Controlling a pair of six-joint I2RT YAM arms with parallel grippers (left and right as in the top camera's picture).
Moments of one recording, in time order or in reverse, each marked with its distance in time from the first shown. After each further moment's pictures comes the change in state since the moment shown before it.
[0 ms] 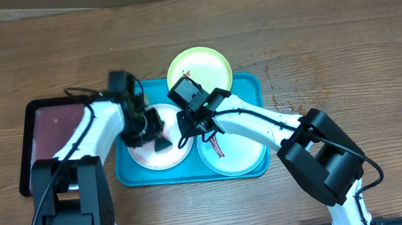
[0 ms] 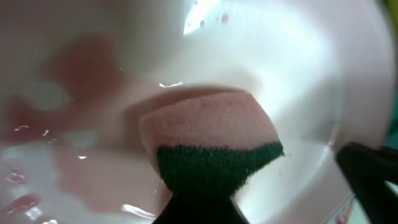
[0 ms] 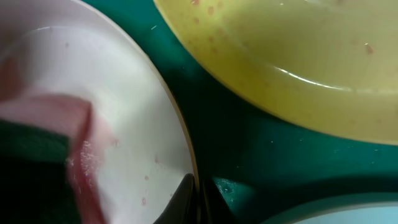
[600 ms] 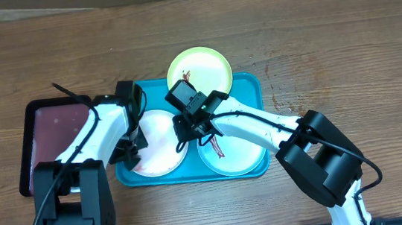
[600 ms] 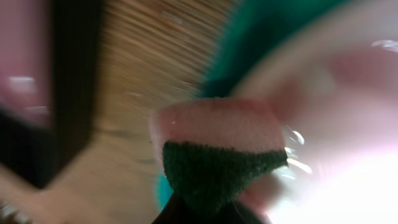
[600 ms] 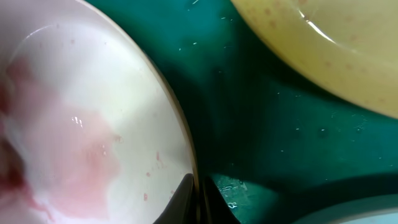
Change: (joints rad) left arm -0.021 -0.017 0.032 -0.274 -0.600 -0.206; right arm 0.015 0.002 0.000 0.008 -0.066 -0.009
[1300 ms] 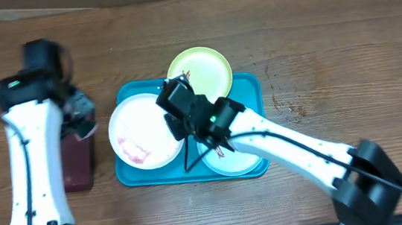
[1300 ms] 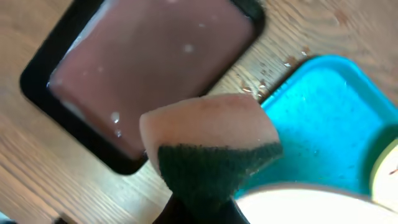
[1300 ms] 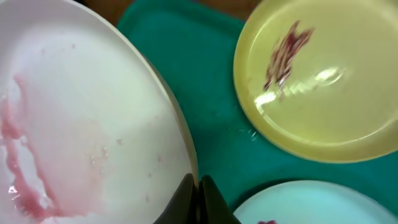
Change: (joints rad) left arm 0.298 -0.188 0.462 -0.261 0.171 -0.001; right arm 0.101 -0.269 0.000 -0.016 0.299 -0.179
